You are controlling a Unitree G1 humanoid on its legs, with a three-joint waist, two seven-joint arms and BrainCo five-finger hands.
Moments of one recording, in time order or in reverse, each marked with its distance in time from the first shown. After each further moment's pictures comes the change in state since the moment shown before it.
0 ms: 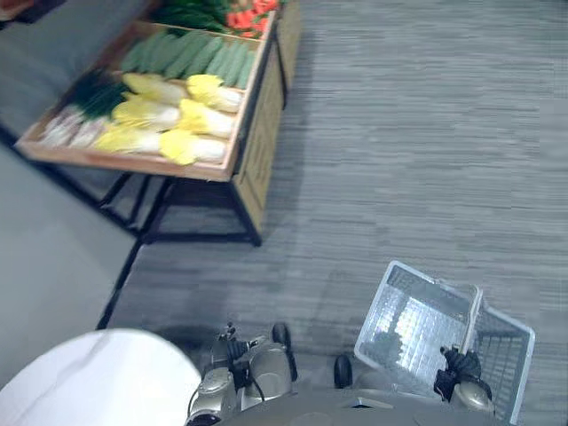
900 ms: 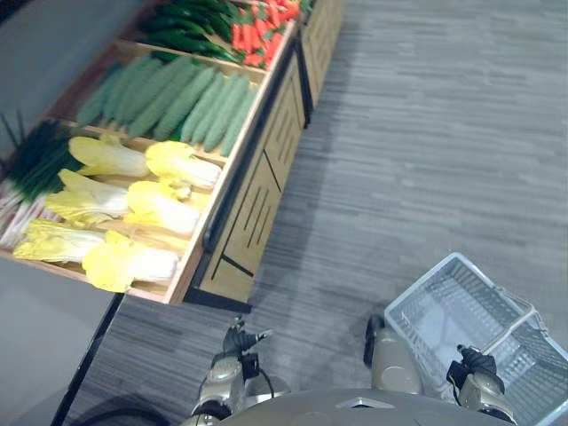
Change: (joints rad) left arm 0.009 -0.030 0.059 0.074 0.031 -0.020 0.001; right arm -0.157 -0.087 -0.048 0.204 -0.017 0.010 0.016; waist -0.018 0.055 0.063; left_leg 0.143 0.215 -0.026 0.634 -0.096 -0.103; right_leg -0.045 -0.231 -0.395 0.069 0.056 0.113
